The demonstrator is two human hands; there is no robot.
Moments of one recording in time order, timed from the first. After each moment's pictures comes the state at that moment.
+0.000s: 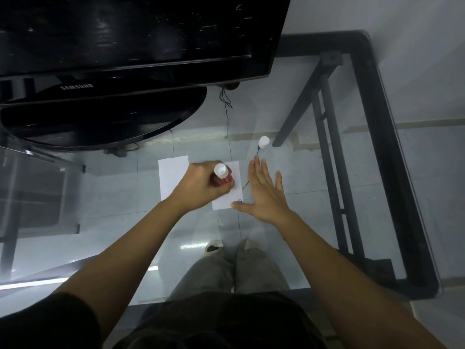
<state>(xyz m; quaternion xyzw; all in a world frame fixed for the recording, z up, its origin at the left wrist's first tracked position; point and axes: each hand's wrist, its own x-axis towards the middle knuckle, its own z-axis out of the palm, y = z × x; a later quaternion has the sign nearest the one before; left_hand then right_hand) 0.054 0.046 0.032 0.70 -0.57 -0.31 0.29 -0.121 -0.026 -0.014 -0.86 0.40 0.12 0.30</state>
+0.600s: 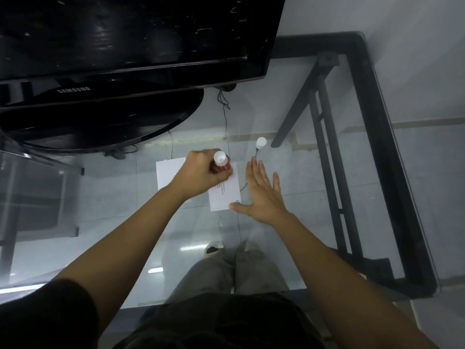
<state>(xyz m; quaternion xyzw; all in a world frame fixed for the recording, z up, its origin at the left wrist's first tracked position) 0.059 0.020 0.034 0.72 -0.57 -0.30 0.26 -0.123 -0.026 -0.015 -0.86 0.40 0.10 0.31</state>
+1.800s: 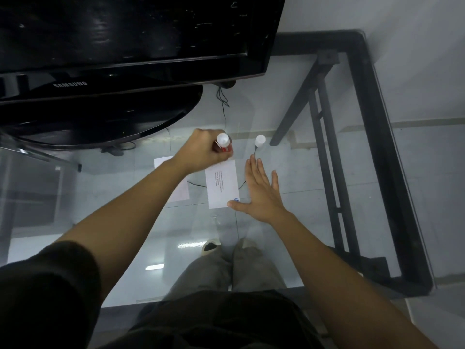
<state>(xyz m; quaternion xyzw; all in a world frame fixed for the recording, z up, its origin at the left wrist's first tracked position) 0.073 -0.017 0.039 0.71 -0.60 -0.29 0.23 -0.123 -0.025 -0.016 -0.86 0.40 0.10 0.31</state>
